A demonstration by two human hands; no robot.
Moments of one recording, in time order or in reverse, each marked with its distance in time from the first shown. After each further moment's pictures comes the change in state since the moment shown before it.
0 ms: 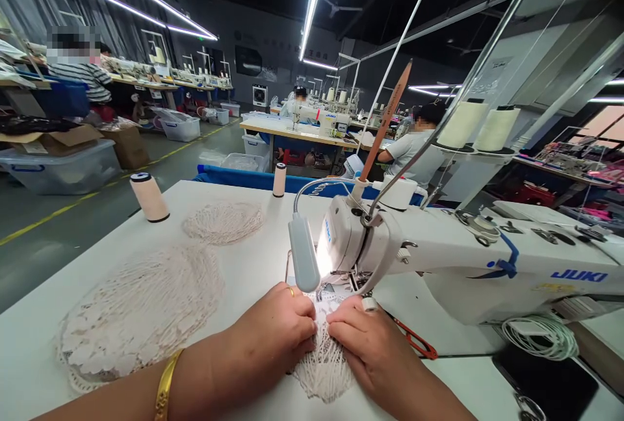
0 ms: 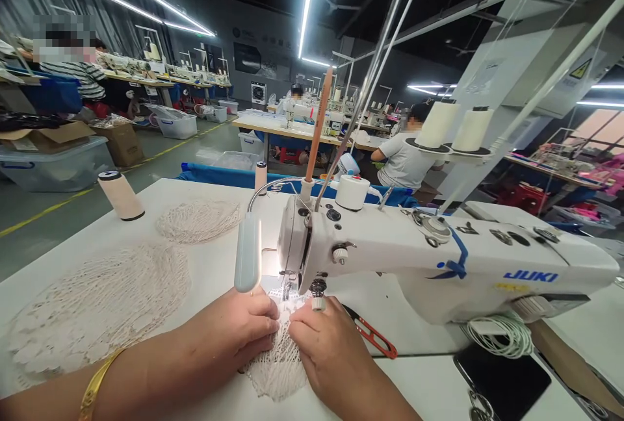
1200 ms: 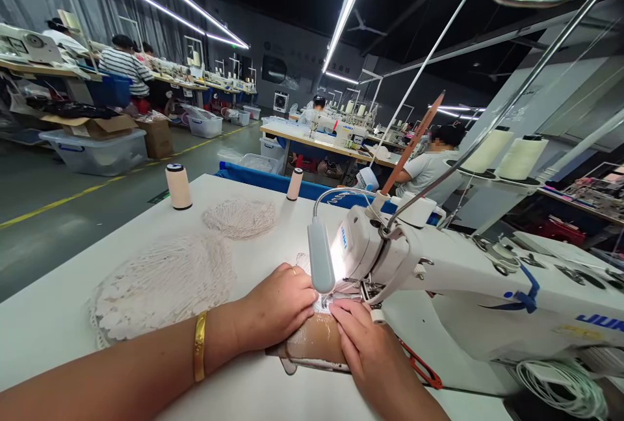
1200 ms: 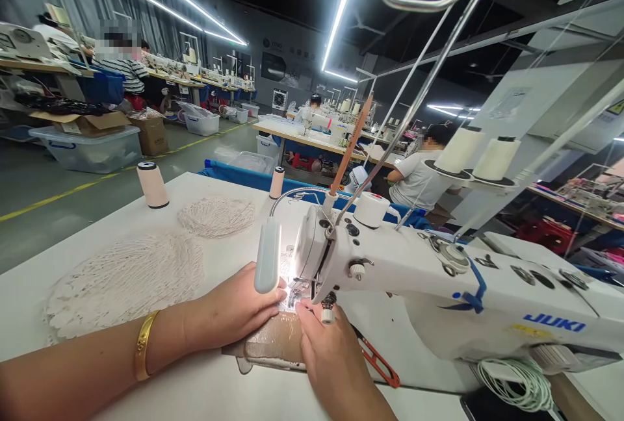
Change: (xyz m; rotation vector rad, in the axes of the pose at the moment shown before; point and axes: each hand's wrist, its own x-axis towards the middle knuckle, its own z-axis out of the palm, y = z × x) left_hand 0.004 -0.023 -0.001 0.214 0.007 -0.095; right_hand 0.001 0.015 0.021 -0.146 0.018 0.094
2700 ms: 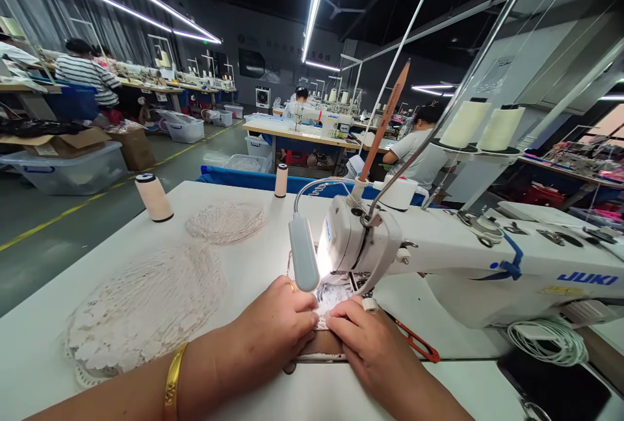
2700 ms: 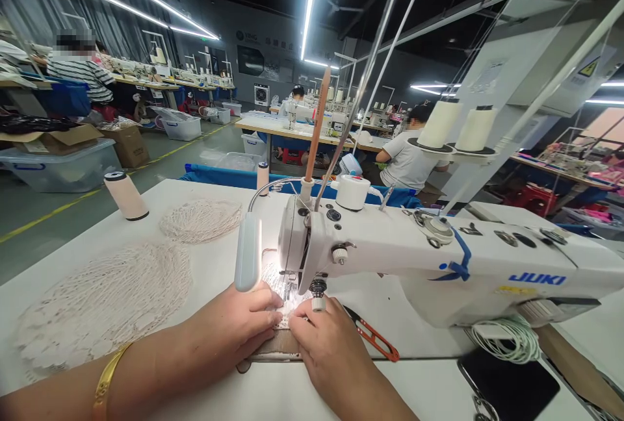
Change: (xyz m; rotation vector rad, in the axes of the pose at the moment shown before) left_hand -0.007 0.019 -0.004 -0.109 0.038 0.119; right_hand -0.001 -0.008 -0.012 0.100 0.015 -0.094
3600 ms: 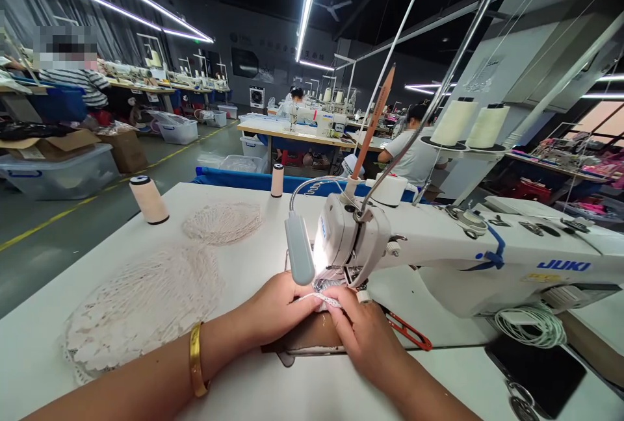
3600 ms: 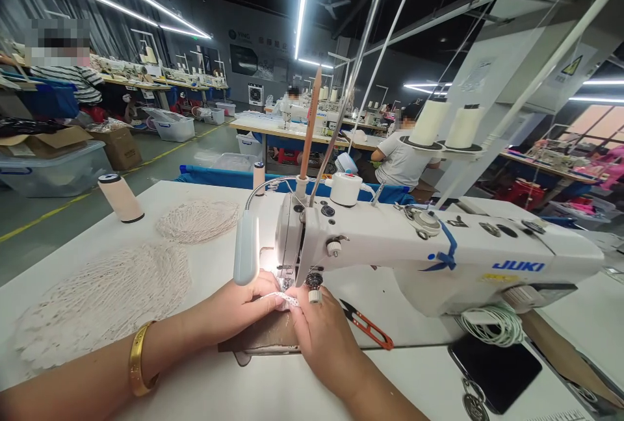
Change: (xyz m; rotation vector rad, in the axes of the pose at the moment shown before) left_hand 0.027 -0.003 -0.011 -0.622 -0.112 -0.482; right_hand 0.015 -0.008 0.007 0.135 0.157 0.197
